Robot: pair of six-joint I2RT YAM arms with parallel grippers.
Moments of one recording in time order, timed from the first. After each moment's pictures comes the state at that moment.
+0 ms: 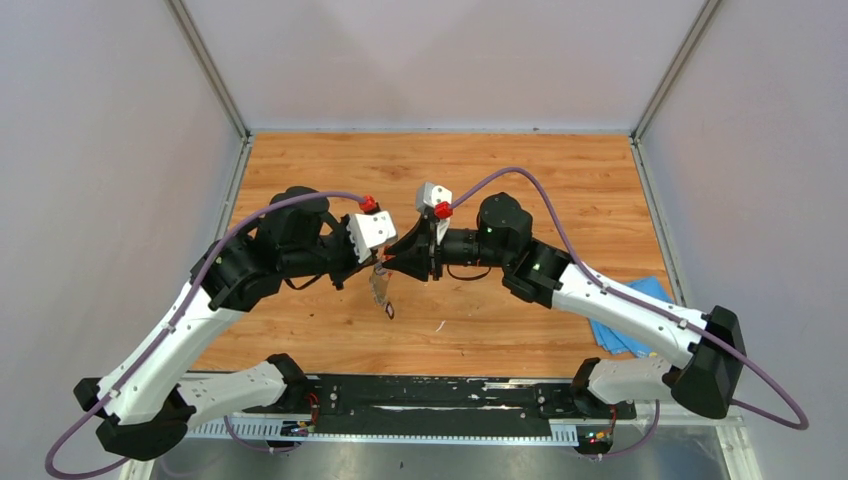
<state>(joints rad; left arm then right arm) -0.76 0.98 1.34 -0.99 0.22 0.39 0.97 1.23 1.07 0.15 -0.54 0.04</state>
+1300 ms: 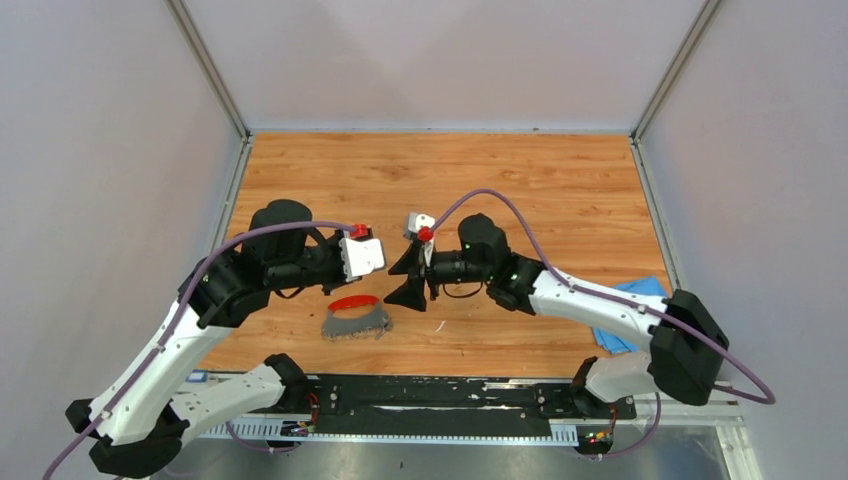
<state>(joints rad) -0.74 0.88 1.27 -0.93 0.31 0.62 0.96 1.32 0.90 0.25 -0.59 0.05</state>
